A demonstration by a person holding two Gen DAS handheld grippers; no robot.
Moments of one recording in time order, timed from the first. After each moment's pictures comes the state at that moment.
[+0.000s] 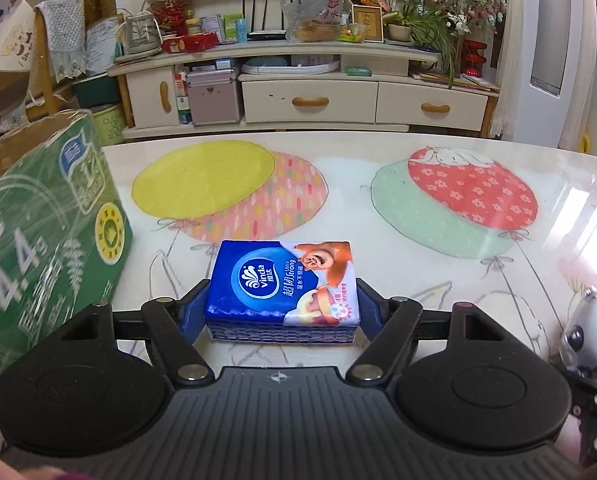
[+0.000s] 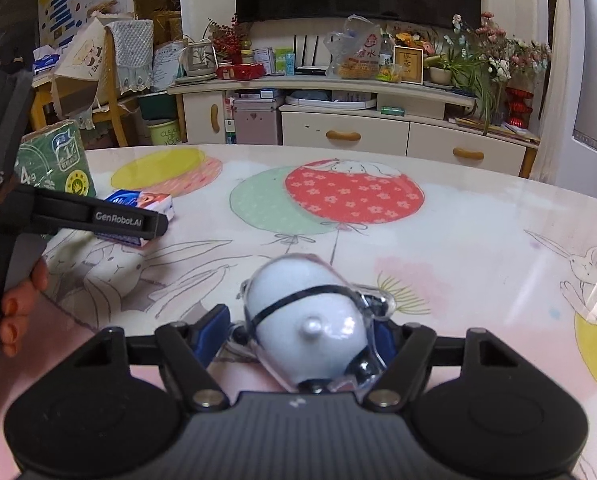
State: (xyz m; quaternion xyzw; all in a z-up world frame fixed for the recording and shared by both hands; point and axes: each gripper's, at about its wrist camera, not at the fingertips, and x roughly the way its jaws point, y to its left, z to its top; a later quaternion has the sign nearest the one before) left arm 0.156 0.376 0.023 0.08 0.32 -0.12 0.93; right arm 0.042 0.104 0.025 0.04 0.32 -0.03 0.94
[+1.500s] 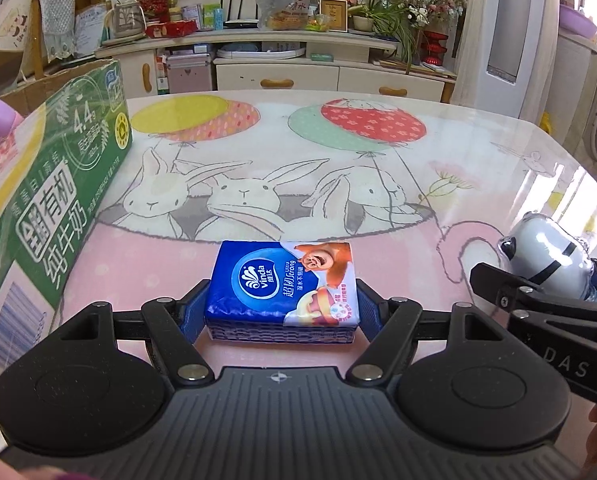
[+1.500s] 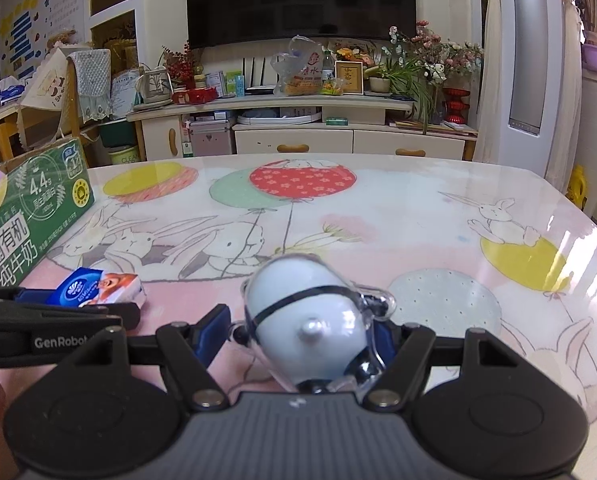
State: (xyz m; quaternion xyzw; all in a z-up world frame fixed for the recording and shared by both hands) left arm 0.032 0.393 0.018 0.07 0.34 -0.17 0.92; right arm -0.050 0.132 0.039 0.06 0.30 -0.11 0.95
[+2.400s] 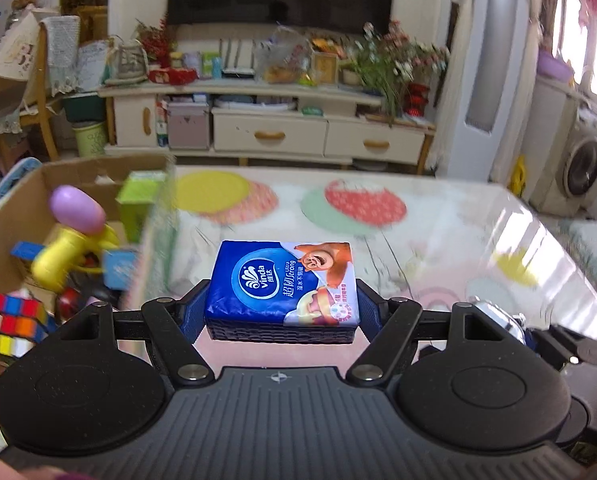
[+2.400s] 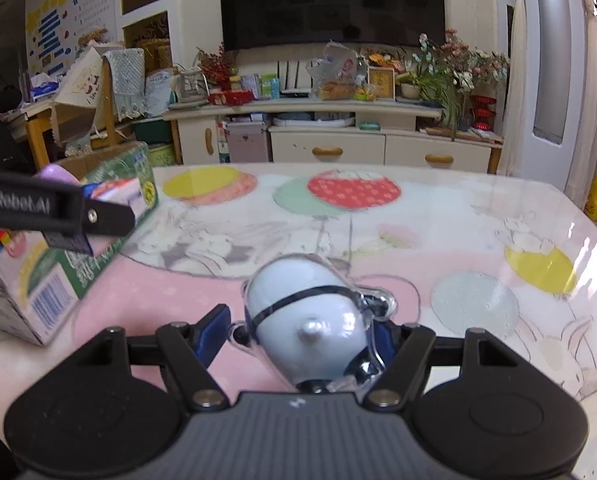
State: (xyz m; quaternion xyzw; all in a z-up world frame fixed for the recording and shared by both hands) left arm 0.003 0.465 0.125 0.03 0.29 -0.19 0.94; right arm -0.071 0.183 0.085 0.06 0.29 -0.07 0.95
